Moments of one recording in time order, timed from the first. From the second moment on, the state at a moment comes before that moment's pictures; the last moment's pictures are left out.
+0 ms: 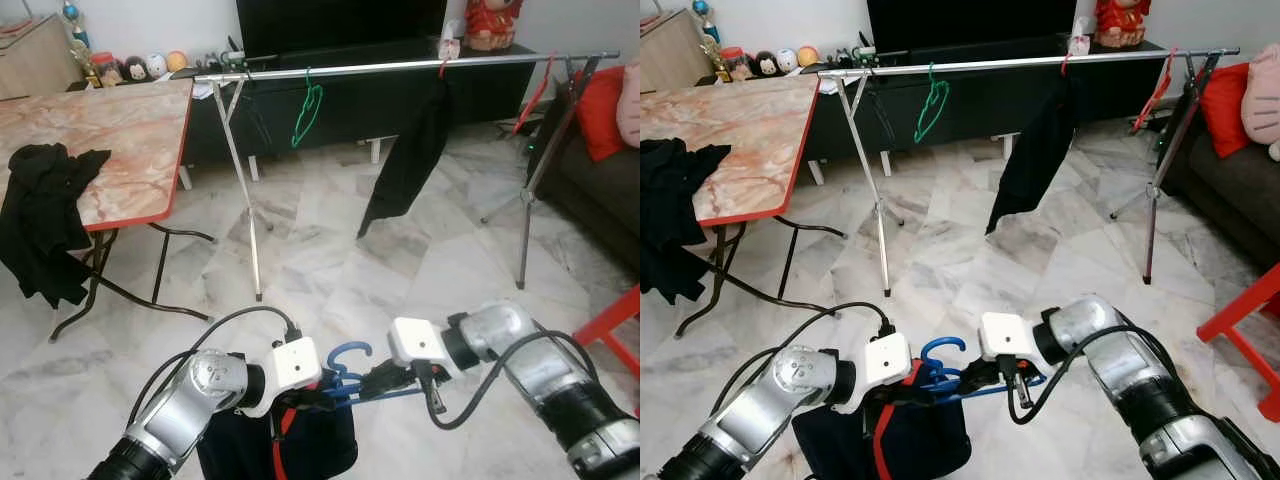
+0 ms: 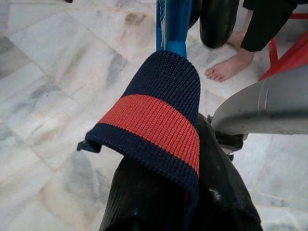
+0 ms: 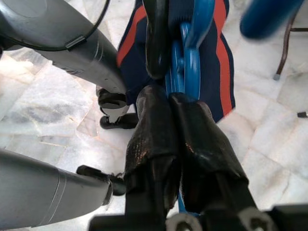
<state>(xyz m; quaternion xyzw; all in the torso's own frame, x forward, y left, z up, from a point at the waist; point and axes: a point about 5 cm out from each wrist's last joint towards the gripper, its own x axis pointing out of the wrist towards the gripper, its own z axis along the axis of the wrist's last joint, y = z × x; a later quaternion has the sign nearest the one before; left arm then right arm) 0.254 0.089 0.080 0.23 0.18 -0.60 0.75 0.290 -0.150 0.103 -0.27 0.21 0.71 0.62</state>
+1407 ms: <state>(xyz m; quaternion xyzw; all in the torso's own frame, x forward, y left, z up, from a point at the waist) 0.254 0.090 0.082 0.22 0.20 -0.61 0.73 0.299 -0.142 0.091 -0.32 0.22 0.68 0.62</state>
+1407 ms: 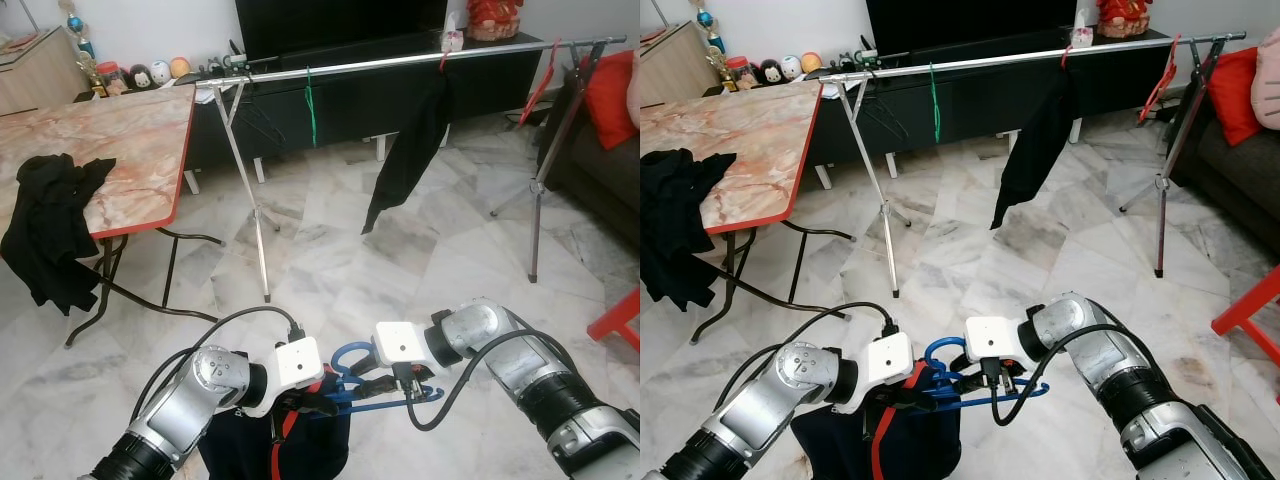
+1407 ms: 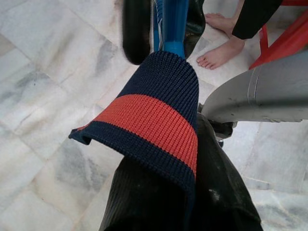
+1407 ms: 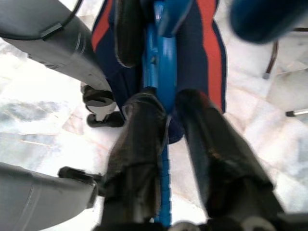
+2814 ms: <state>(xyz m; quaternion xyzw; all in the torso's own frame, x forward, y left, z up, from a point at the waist) 0.251 0.088 0.087 0.22 0.20 -0.63 0.72 0.293 -0.142 0.084 -0.29 0.25 0.69 0.61</state>
